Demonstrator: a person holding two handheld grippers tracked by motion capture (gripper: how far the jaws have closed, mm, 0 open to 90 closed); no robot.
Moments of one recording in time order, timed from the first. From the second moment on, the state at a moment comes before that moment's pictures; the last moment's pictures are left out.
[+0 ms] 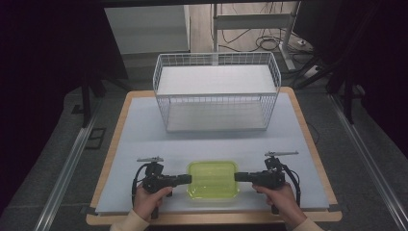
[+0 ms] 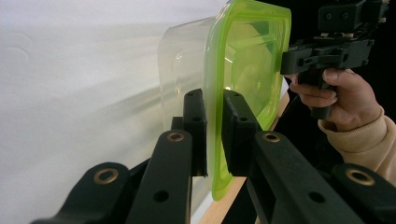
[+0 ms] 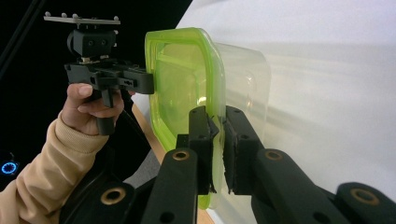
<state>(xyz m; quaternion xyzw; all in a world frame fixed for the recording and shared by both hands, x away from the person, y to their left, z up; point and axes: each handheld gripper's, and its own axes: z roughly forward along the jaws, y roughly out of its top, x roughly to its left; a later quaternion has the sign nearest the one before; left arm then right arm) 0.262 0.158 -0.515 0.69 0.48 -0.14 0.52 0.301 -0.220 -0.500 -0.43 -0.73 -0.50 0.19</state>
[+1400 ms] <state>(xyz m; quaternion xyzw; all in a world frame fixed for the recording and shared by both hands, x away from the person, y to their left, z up) 0.303 0.156 -0.447 0.70 0.46 -0.09 0.54 0.335 -0.218 -0.431 -0.41 -0.73 -0.53 0.12</state>
